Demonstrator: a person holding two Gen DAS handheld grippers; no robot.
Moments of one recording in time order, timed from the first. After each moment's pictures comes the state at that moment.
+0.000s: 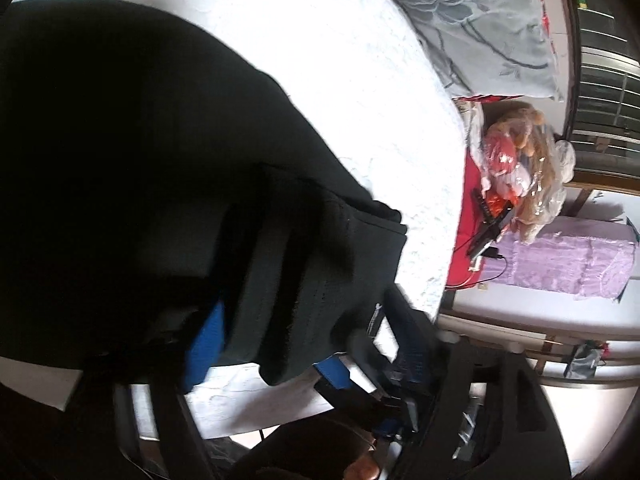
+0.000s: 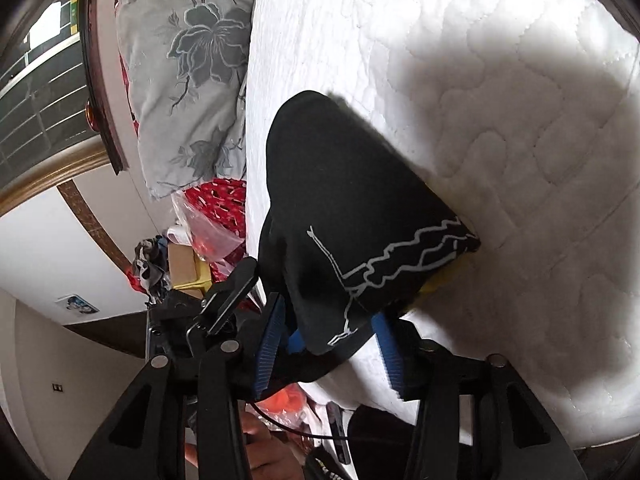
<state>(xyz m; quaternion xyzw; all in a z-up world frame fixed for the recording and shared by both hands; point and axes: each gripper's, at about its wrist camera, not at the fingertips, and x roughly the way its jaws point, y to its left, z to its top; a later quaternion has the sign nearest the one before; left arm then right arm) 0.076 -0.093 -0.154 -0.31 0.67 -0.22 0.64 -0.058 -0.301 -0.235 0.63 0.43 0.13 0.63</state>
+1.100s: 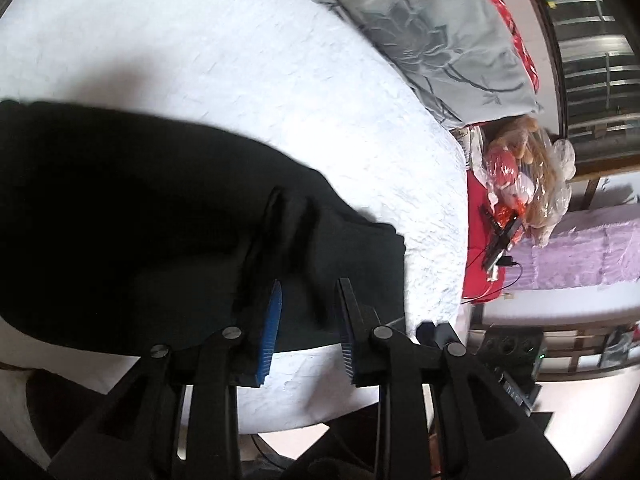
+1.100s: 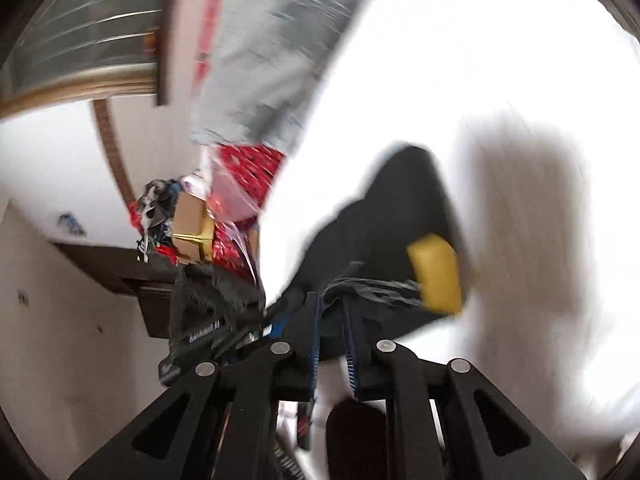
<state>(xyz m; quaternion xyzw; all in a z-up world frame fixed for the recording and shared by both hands) 0.059 -0.008 -0.092 -0.25 0.62 -0.19 0.72 -0.047 -0.295 -0.152 0.50 0.41 0.20 0.74</state>
